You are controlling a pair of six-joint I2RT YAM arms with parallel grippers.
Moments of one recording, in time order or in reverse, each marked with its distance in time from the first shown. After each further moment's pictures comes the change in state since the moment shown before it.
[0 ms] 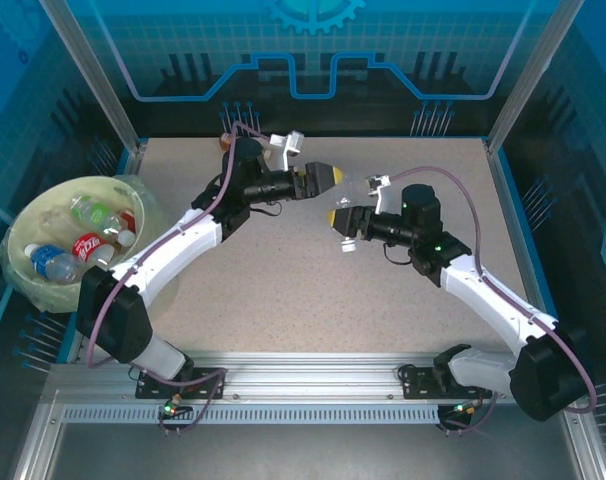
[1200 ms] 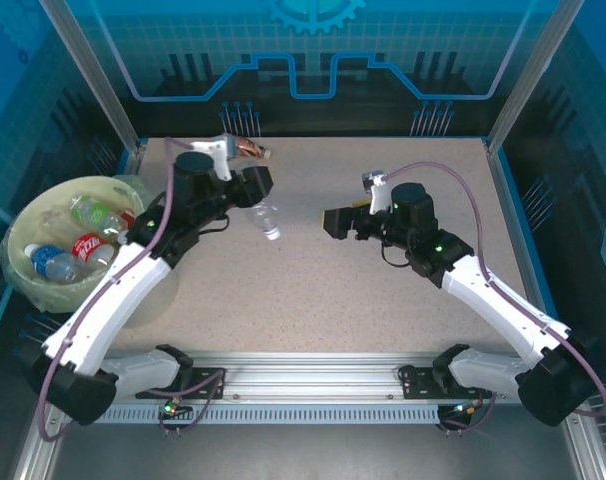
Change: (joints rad) left arm 0.071 -0.392 -0.012 -0.532 -0.639 0.277; right arm 0.090 -0.036 0.104 -0.242 0.356 -0.200
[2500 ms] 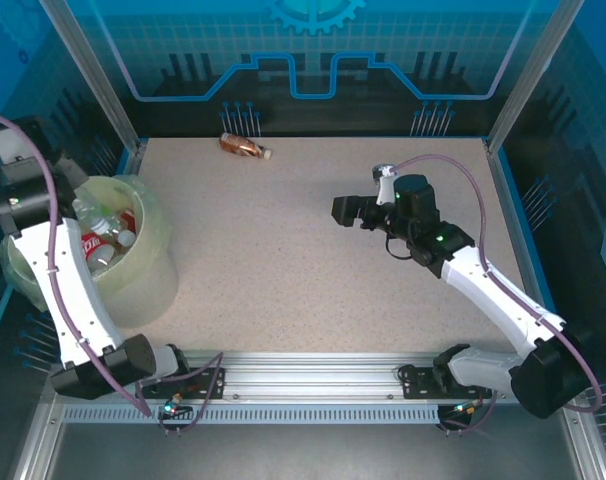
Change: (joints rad) left arm 0.945 0.177 0.587 -0.677 -0.257 0.233; right arm -0.063 0.056 0.053 -0.060 0.052 0.043
